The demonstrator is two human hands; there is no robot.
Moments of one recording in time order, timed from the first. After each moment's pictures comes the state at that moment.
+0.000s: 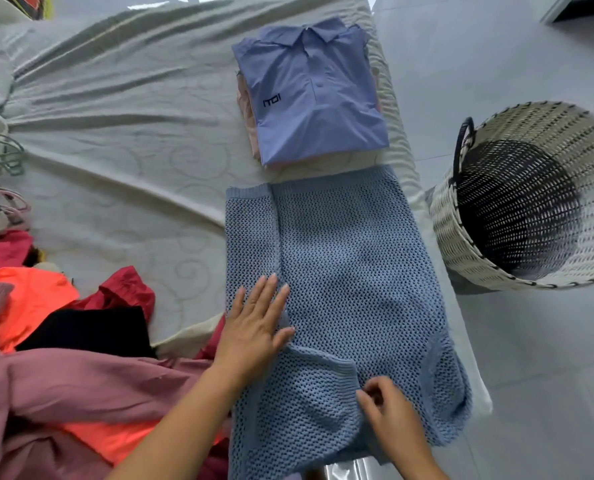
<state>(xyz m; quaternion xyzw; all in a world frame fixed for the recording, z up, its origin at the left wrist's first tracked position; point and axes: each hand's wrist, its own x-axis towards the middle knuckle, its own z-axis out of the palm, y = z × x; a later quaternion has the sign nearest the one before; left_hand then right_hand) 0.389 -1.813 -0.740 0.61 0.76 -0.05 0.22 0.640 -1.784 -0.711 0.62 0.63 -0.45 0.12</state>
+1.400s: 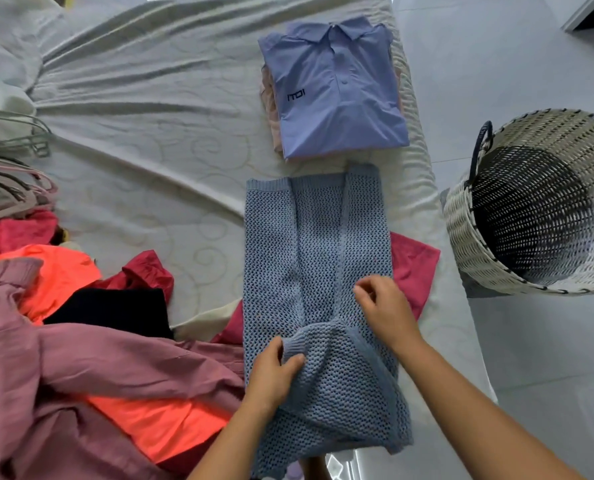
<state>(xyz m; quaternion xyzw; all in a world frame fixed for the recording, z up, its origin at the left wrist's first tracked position) 0.443 -1.855 -0.712 0.18 0.79 0.32 0.50 0.559 -1.685 -0.705 0.52 0.76 -0.38 -0.04</state>
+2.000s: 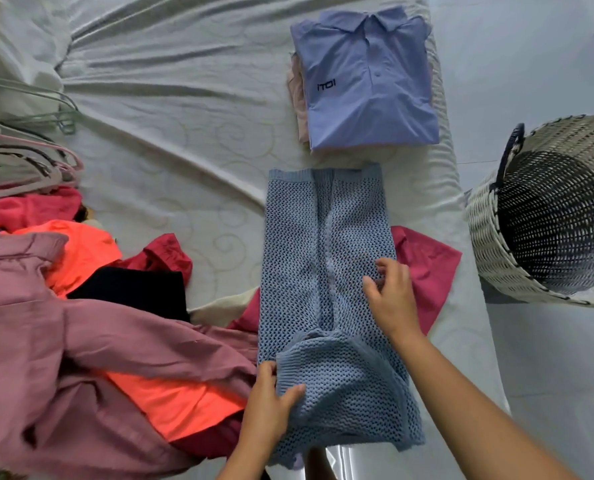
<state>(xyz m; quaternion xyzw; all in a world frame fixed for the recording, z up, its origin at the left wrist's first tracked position) 0.459 -1.917 -0.723 0.11 0.82 0.30 0.49 0.539 -1.693 -0.717 0.56 0.74 -0.37 -0.07</state>
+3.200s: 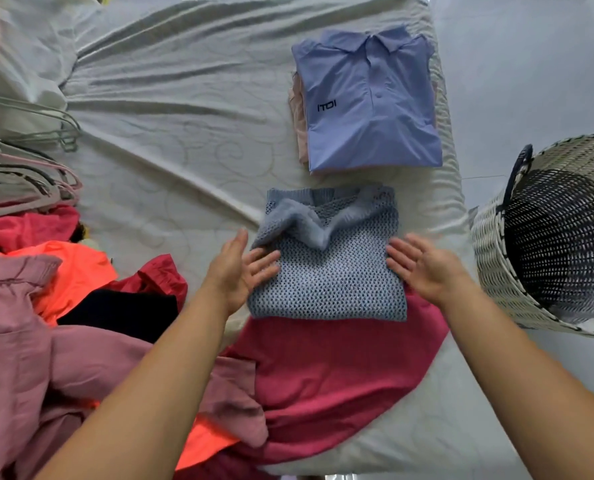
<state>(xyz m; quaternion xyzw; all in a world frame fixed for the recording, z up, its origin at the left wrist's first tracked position) 0.302 -1.755 -0.683 -0.17 0.55 0.61 0.54 0.513 -1.581 -0.688 0.57 0.22 -0.77 -0.18</state>
